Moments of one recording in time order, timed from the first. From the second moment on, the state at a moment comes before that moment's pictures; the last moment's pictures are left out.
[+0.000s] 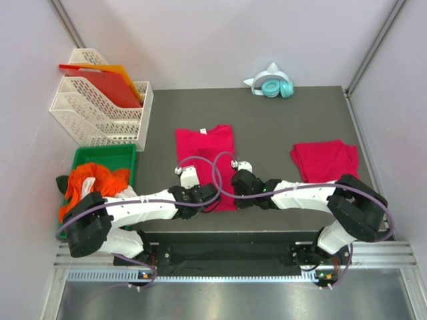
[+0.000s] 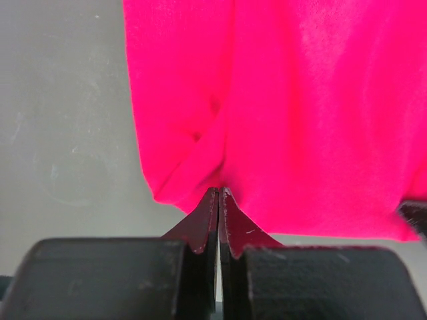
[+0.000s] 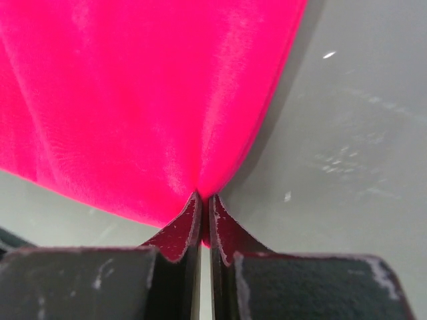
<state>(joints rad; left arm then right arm) -1.07 1.34 0.71 -0.60 -0.59 -1.22 0.98 1.53 0.73 -0.16 0.16 0.66</state>
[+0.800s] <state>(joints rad) -1.07 1.34 0.68 -0.81 -0.63 -1.39 1.03 1.53 0.72 -0.14 0.17 0.70</state>
